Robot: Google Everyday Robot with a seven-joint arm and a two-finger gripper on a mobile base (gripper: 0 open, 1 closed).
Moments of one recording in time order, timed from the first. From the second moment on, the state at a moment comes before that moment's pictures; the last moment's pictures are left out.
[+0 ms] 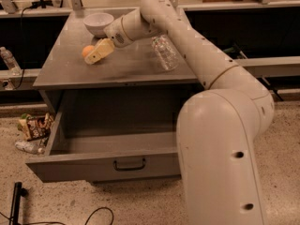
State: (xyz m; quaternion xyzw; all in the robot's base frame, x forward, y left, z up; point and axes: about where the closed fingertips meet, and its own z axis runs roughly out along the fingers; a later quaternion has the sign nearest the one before) arm 0.779 0.171 0.878 -0.55 0.66 0.29 0.42
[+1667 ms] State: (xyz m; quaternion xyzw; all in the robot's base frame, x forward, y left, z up) arm 0.795 0.212 0.833 -0.52 0.68 0.32 0.40
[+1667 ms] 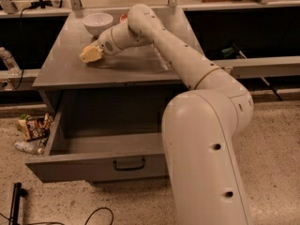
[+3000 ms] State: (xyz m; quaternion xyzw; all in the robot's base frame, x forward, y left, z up) arm 0.657 0.126 0.869 -0.54 0.64 0.34 0.43
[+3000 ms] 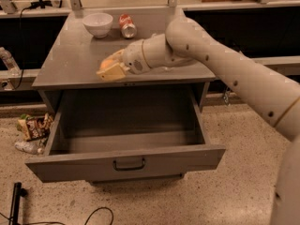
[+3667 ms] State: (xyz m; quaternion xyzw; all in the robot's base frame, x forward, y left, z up) arm 0.588 0.085 0.842 -0.52 0.68 0.32 0.40
